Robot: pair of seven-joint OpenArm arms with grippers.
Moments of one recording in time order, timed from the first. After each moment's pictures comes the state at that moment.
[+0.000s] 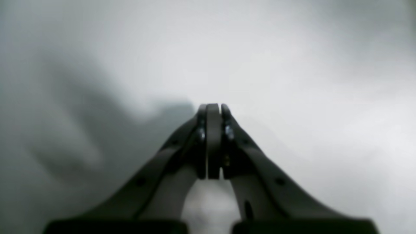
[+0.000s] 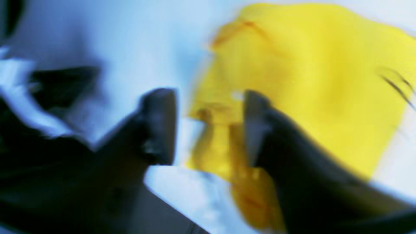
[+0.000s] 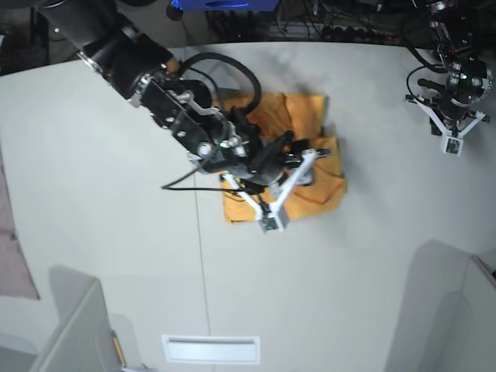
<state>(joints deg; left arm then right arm) 20.7 -17.6 -33.8 96.5 -6.8 -31.9 44.1 17.1 5.5 -46.6 105.3 31.3 -33.5 -65.3</state>
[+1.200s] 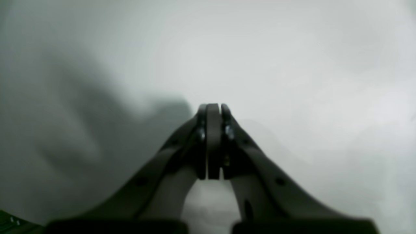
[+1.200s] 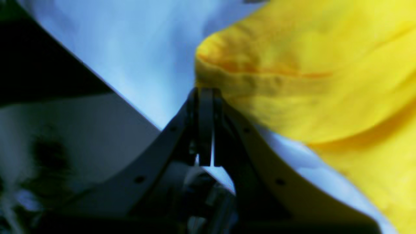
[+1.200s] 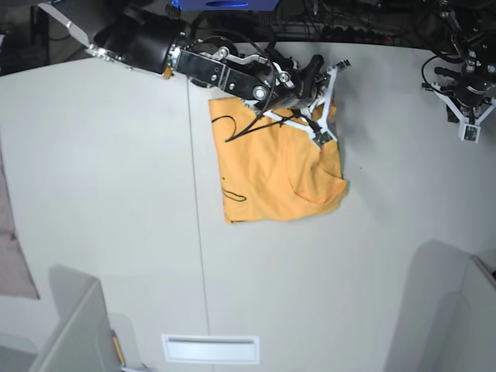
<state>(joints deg) 22.0 -16.9 -42.3 96.5 -6.9 -38.4 44.8 14.2 3.1 -68.6 96.4 32.3 -32.9 -63.1</state>
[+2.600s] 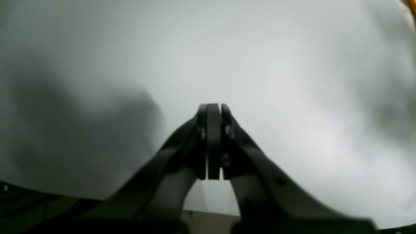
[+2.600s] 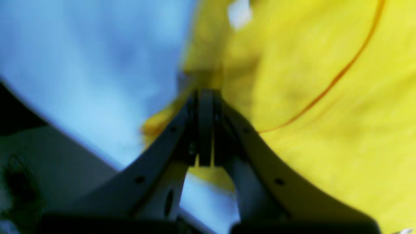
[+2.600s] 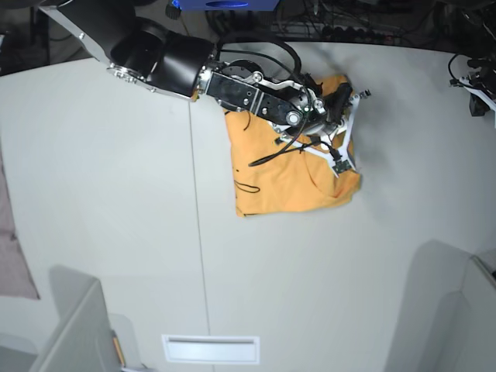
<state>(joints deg) 25.4 -19.7 -54.4 98.8 -28.2 -39.4 54.7 20.5 -4.7 -67.6 86.6 32.3 -36.7 -61.0</state>
